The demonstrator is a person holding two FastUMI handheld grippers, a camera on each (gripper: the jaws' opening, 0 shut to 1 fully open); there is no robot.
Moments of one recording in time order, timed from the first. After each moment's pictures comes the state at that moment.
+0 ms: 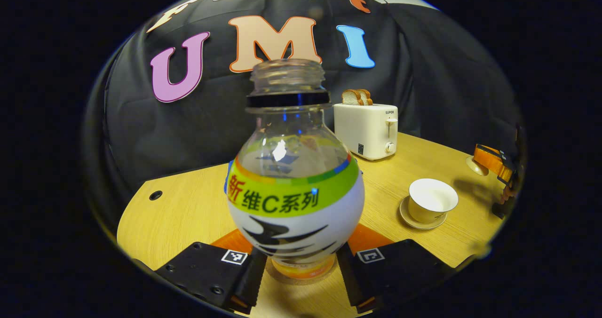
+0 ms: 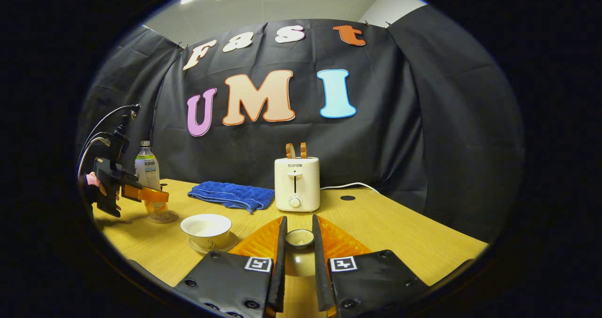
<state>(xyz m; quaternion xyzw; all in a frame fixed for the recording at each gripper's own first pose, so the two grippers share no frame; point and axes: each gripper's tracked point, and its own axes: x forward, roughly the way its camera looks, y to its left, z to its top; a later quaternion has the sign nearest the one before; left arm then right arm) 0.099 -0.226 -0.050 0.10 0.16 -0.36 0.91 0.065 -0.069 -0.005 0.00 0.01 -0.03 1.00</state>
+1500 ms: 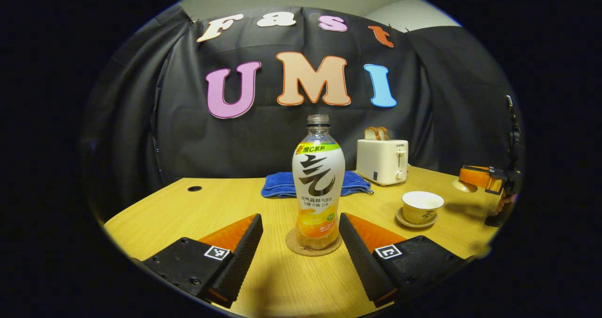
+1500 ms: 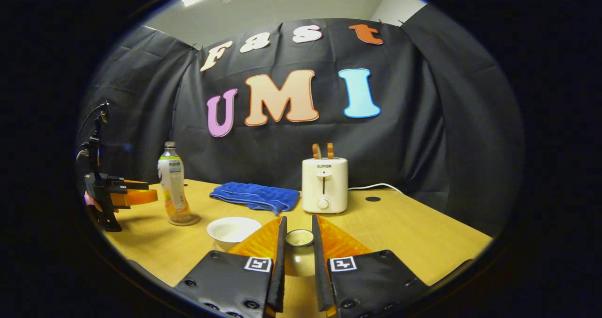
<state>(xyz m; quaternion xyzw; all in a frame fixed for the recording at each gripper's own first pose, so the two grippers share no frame) 0.049 -0.151 -0.021 0.02 0.04 -0.26 0.96 0.075 -0.012 -0.007 0.00 0.01 0.04 1.00</state>
